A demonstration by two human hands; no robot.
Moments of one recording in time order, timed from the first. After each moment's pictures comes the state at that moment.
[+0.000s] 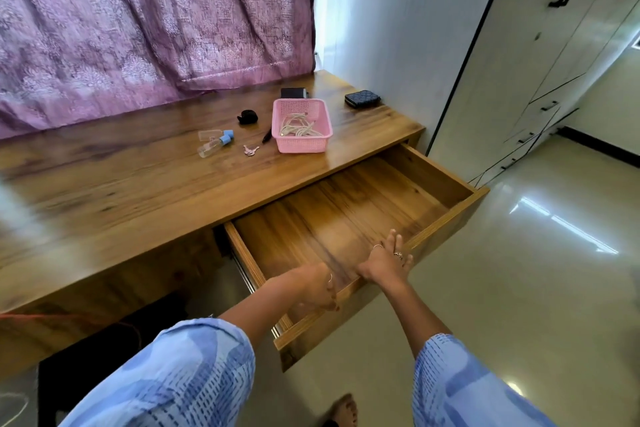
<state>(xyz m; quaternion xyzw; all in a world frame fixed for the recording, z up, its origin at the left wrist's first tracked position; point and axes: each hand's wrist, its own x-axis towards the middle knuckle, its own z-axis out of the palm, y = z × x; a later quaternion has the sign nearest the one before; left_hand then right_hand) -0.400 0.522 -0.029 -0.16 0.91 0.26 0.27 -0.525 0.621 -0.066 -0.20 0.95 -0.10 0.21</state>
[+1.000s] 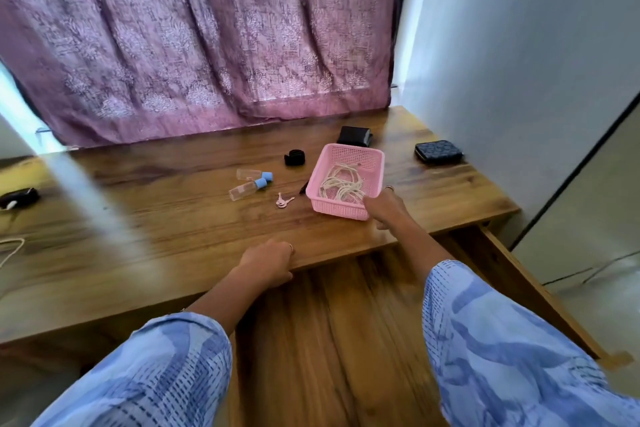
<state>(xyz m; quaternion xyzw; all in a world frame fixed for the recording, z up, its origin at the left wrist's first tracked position) -0.495 0.350 -0.004 -0.43 0.88 0.13 0.16 -0.722 0.391 0.011 -0.28 0.86 -0.33 0.27</state>
